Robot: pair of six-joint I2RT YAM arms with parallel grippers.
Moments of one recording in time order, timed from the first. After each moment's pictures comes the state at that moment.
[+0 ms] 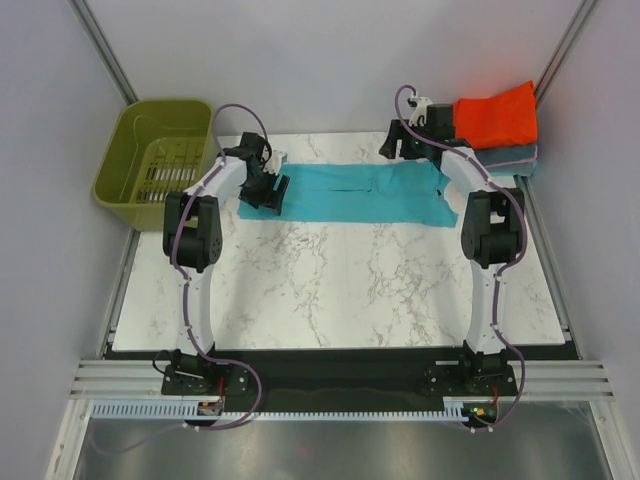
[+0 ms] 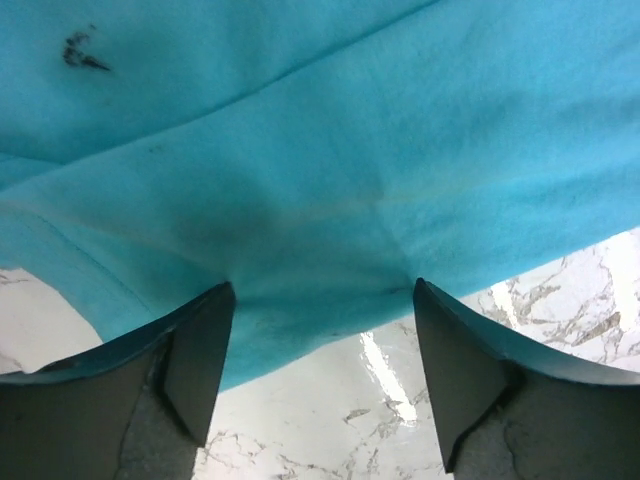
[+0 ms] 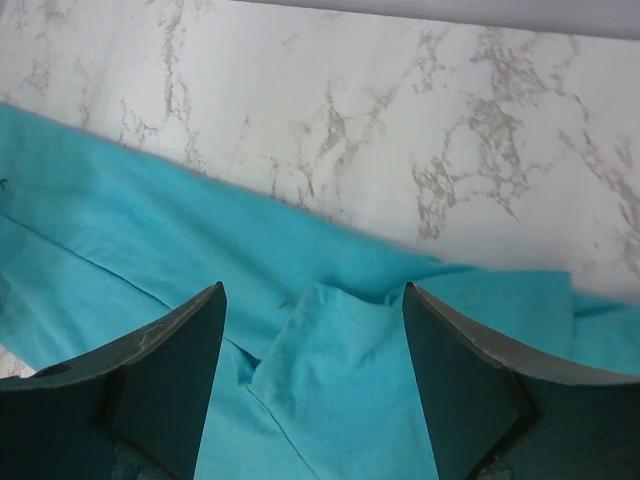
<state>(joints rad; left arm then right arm) -0.19 2.27 1.87 -0.79 0.17 0.20 0.11 2.31 1.97 -0.23 -0.39 0.14</state>
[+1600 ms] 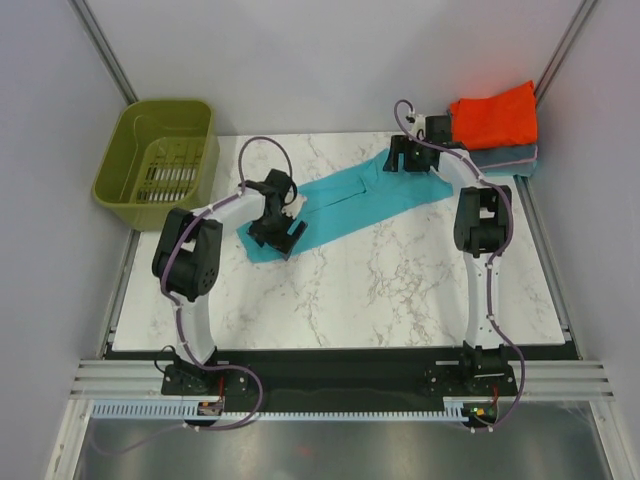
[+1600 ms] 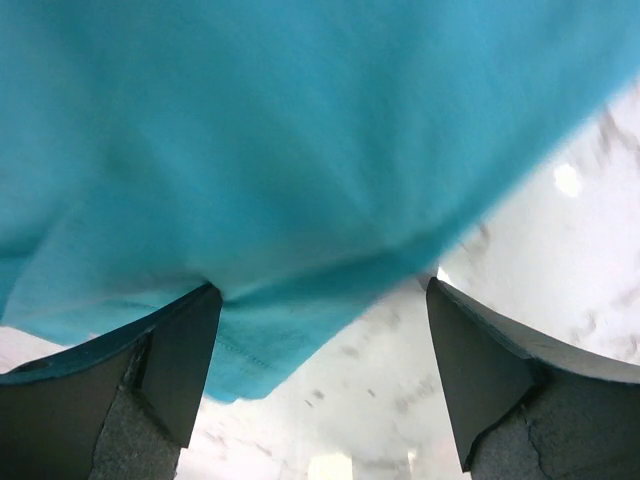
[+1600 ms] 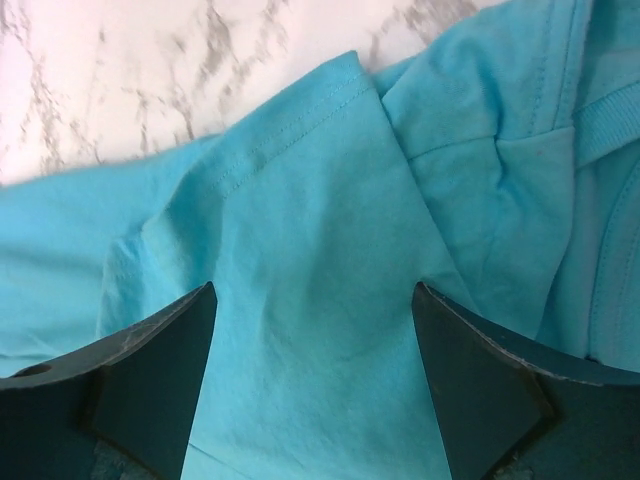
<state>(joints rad) -0.37 2.00 1.42 -0.77 0.03 0.17 0.06 2.50 2.12 -0.41 -0.40 0.06</state>
